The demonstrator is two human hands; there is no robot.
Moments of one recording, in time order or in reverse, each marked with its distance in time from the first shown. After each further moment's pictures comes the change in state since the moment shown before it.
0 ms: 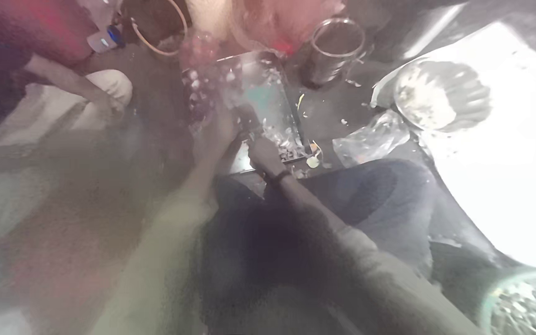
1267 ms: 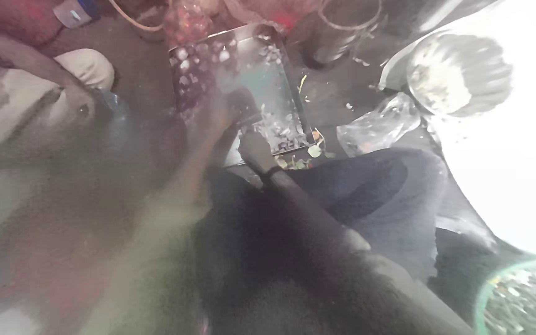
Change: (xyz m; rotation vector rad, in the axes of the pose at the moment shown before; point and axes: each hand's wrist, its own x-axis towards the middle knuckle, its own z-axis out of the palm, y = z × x) left_hand 0.017 -0.003 -0.002 0.024 -0.086 -0.064; right_hand 0.005 -0.016 0.018 -0.037 -0.033 0.040
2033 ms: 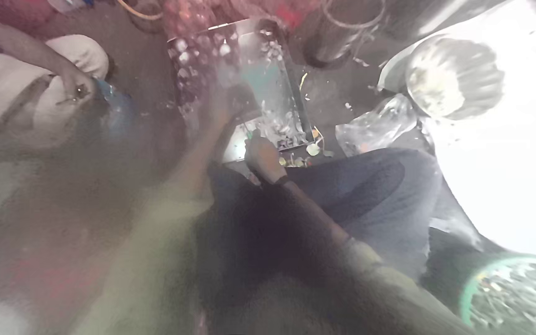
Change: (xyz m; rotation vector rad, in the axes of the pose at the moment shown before) left_hand -0.062 0.004 -0.027 0.113 0.469 0.295; right_hand -0.038 0.008 -0.013 -0.086 0.007 0.022
